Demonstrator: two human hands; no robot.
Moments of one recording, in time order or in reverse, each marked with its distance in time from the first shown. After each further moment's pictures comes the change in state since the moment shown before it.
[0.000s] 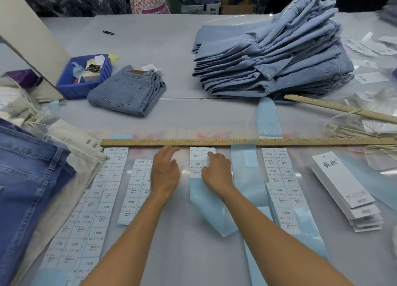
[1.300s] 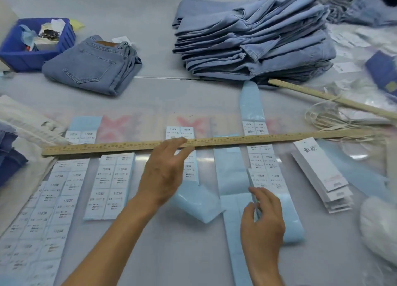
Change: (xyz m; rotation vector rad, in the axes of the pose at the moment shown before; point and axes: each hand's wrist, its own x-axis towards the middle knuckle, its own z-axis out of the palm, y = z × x) left_hand -0.038 0.054 -0.006 0.227 -0.020 0.549; right_hand -0.157 0.078 -0.030 0.272 0.708 0.121
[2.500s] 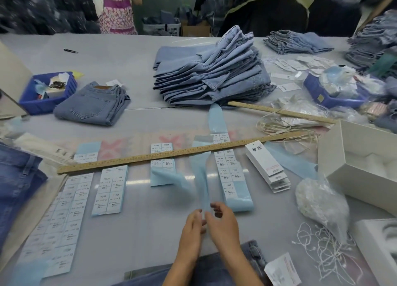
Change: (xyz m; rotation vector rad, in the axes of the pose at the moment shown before) left_hand -0.135 0.175 0.011 -1.143 -0.374 -1.015; right_hand -0.042 0.005 -0.061 0.165 -0.402 0.286
